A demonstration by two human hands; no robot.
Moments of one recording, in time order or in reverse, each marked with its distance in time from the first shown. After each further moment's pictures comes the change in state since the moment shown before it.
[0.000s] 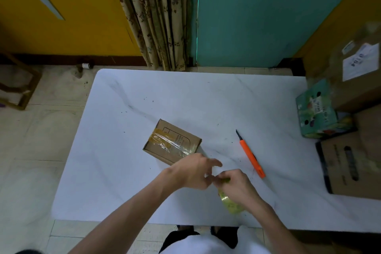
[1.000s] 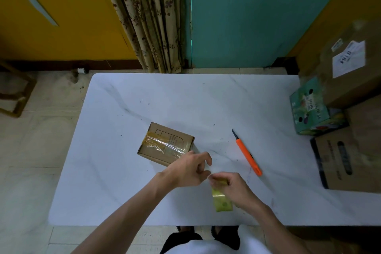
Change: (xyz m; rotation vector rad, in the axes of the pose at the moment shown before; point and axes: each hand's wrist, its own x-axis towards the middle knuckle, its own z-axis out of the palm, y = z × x) left_hand -0.007 -0.008 0.006 -0.260 0.198 -0.095; right_hand 0.009 0.034 0.009 0.255 -0.055 -0.149
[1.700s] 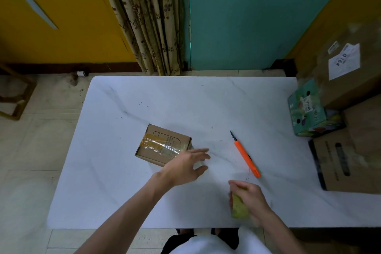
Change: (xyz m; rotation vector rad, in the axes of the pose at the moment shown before) left_hand 0.004 -0.015 0.000 0.038 0.057 0.055; right_hand -0.024 0.022 -0.017 0.505 0.278 0.274
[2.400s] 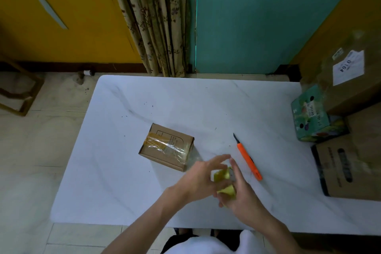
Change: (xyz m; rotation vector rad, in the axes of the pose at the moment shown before) left_hand -0.015 0.065 0.007 -0.317 -0.037 -0.174; right_hand -0.035 -0.028 0.022 -0.500 -0.263 -0.409
